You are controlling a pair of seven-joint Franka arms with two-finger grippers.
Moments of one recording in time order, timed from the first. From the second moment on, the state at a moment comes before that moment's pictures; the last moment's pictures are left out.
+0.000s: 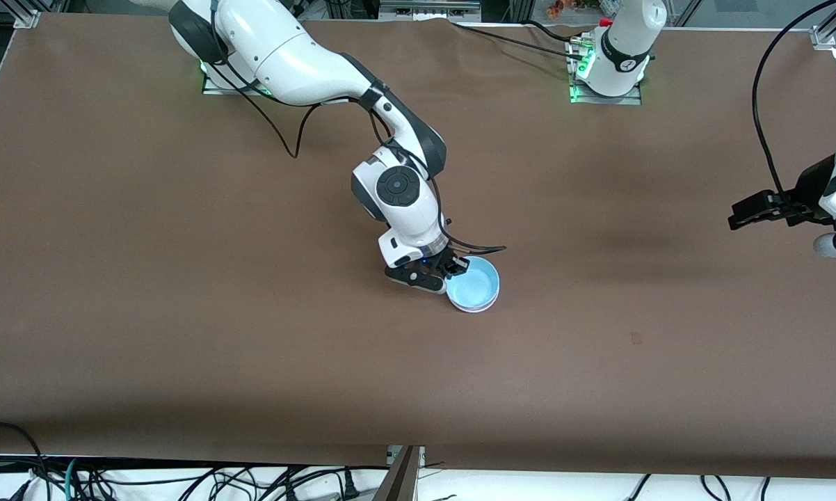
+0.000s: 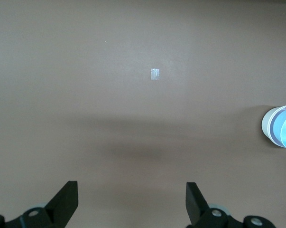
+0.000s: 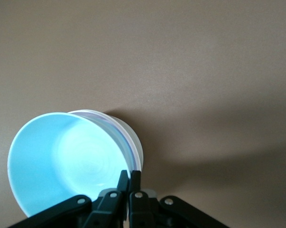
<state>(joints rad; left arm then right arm) 0.01 0.18 0.03 -1.49 -0.03 1.62 -0.07 0.71 1.01 0.07 -1.07 0.04 2.37 1.07</state>
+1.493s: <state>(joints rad) 0.00 0.18 0.03 -1.47 -0.03 1.61 -0.07 0.39 0.48 0.01 -1.37 0.04 1.91 0.57</state>
